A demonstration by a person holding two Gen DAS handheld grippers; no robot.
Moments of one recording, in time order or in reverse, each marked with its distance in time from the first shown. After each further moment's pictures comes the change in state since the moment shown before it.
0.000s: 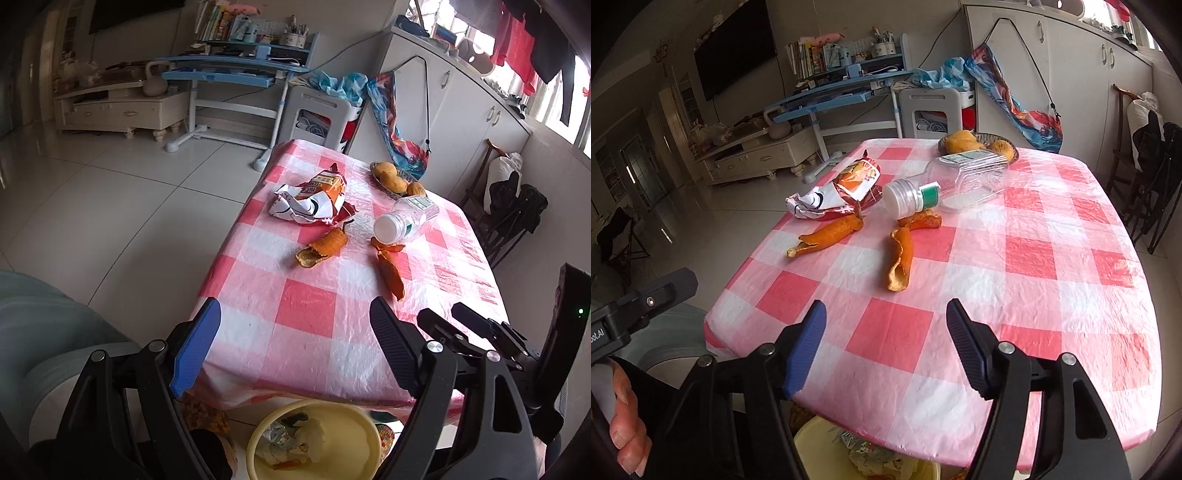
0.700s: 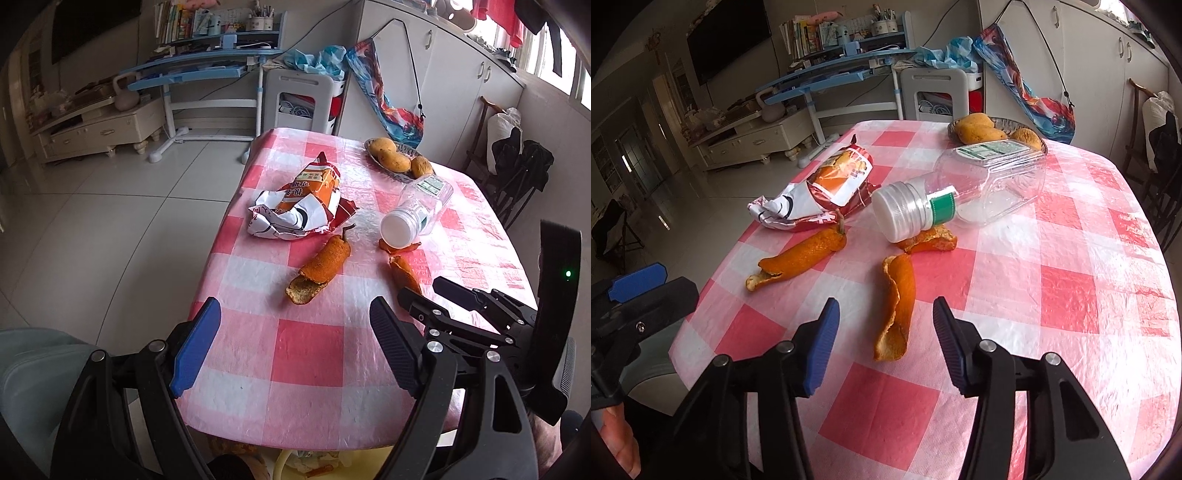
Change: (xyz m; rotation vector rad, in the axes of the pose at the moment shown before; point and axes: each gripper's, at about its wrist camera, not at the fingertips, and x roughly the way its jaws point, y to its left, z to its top) left arm 0.054 -0.019 0.035 0.146 0.061 0.038; right arm 0.060 -0.006 0.030 -0.005 0.078 -0.005
